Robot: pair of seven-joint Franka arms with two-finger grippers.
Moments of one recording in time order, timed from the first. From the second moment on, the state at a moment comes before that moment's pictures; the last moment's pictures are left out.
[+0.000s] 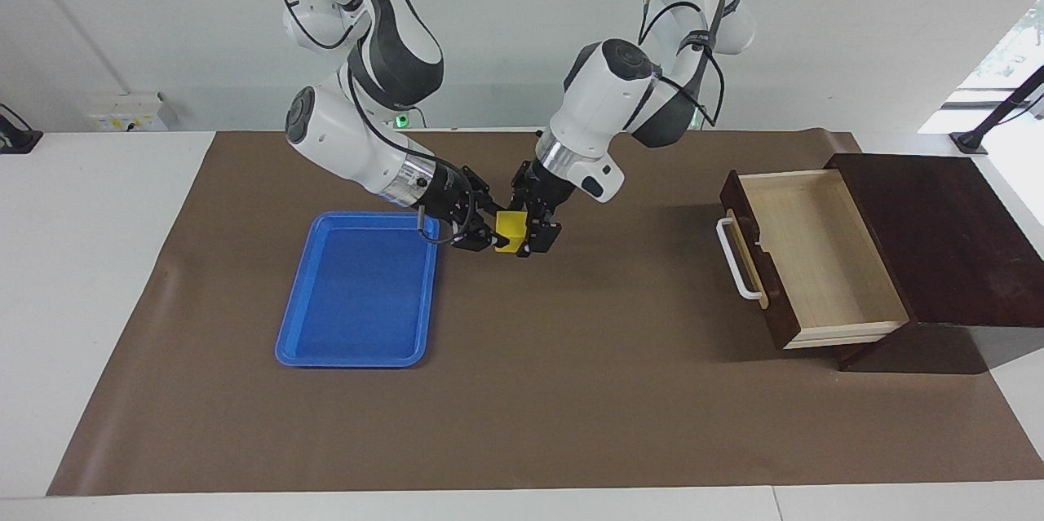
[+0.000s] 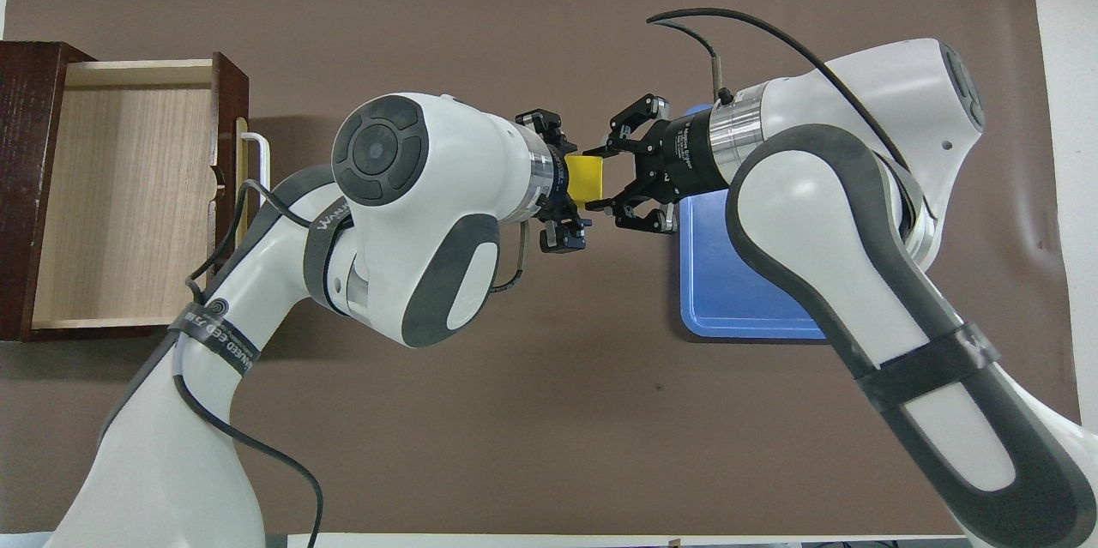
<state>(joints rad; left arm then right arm) -0.60 0.32 -0.08 -1.63 -0.32 2.27 -2.16 0.24 0.22 0.08 -1.77 0.81 2.08 1.50</state>
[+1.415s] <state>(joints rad) -0.47 0.22 -0.03 -1.55 -0.24 1.91 -2.03 0.22 0.22 0.07 -1.73 0.81 2.04 1.55</state>
